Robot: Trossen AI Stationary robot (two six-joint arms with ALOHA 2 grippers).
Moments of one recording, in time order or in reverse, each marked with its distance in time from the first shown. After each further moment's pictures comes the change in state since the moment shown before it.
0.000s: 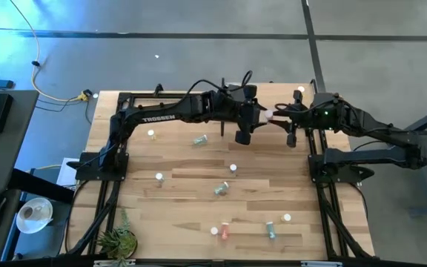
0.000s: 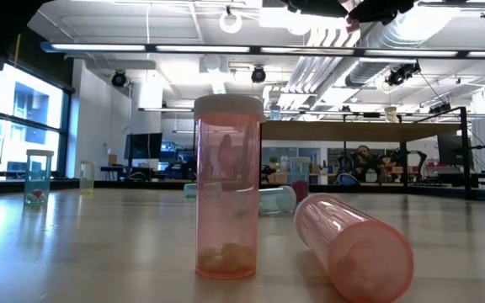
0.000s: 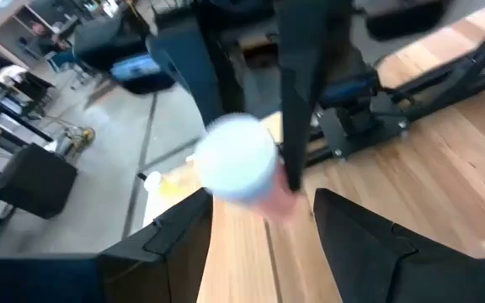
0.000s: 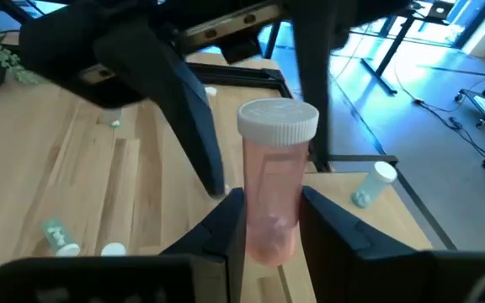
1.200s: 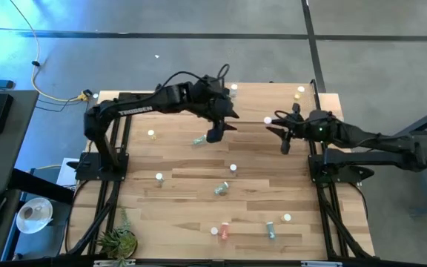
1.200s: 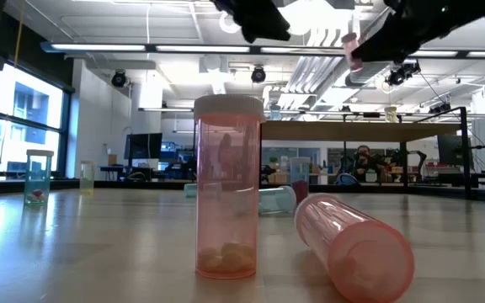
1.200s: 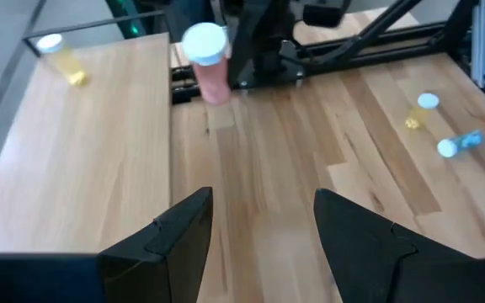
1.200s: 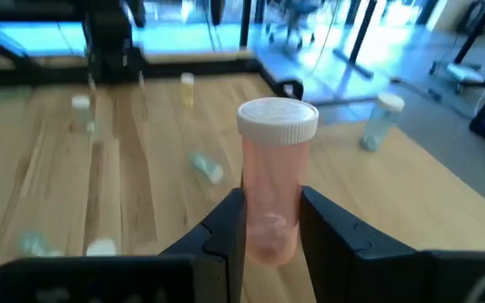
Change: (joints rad) left arm 0.114 -0.266 -0.345 -0.165 0.285 -0.274; right arm 0.045 -0.144 -0.386 0.325 0.119 0.175
